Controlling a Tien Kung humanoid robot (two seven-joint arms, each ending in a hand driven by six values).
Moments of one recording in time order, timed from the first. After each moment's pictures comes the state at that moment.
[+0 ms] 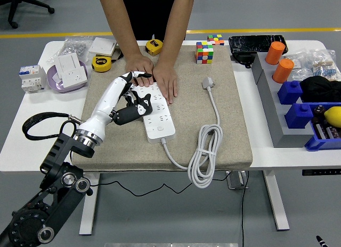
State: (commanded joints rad) left arm -0.15 0.04 -1.17 -1.56 1.73 0.21 0.00; right arm 0.06 -0.13 1.36 0.18 -1.31 -0.05 0.08
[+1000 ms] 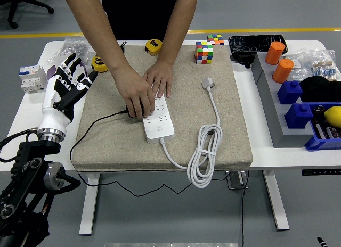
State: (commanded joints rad) left arm -0.13 0.02 -1.41 -1.41 1.08 0.19 -0.14; right arm 0.06 -0.13 1.36 0.18 -1.32 -0.05 0.09
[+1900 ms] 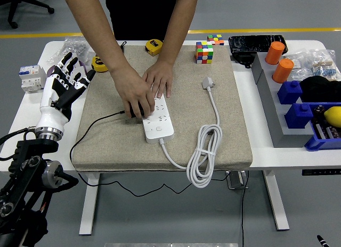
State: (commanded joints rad) left arm -0.14 0.02 -1.42 -1.40 1.10 0.19 -0.14; right arm 0.06 -0.13 1.37 0.18 -1.32 -0.05 0.09
